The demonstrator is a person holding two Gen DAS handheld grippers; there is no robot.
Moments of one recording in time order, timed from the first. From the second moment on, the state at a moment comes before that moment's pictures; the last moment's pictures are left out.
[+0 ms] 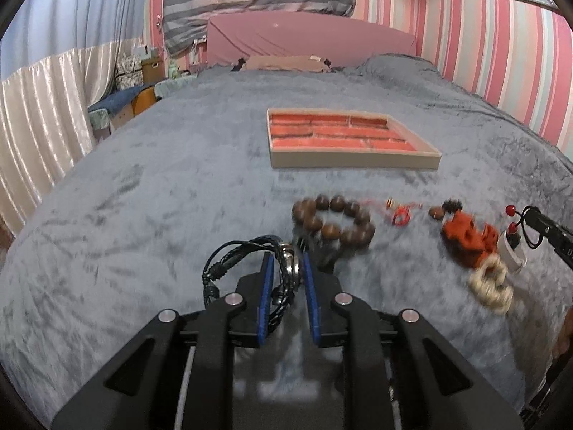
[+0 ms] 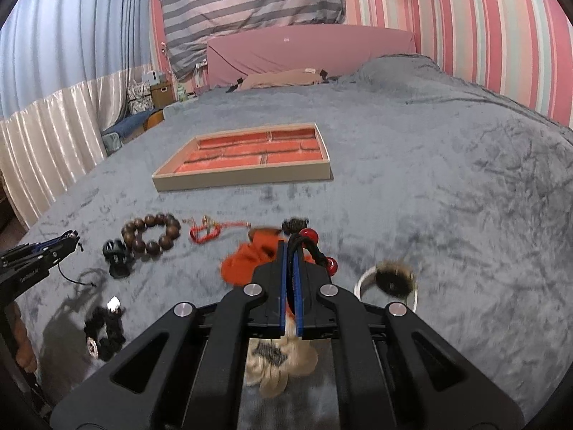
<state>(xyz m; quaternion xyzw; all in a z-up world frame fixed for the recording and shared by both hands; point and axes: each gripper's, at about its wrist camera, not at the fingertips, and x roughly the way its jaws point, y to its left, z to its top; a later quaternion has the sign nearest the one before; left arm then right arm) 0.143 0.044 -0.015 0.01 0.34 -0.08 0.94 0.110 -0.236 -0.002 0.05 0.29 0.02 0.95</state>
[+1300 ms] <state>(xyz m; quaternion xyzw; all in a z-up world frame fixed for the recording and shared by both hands) 0.555 -0.047 -0.029 -0.01 0.43 -0.07 0.90 0.532 -0.231 -0.023 -0.02 0.40 0.06 0.92</state>
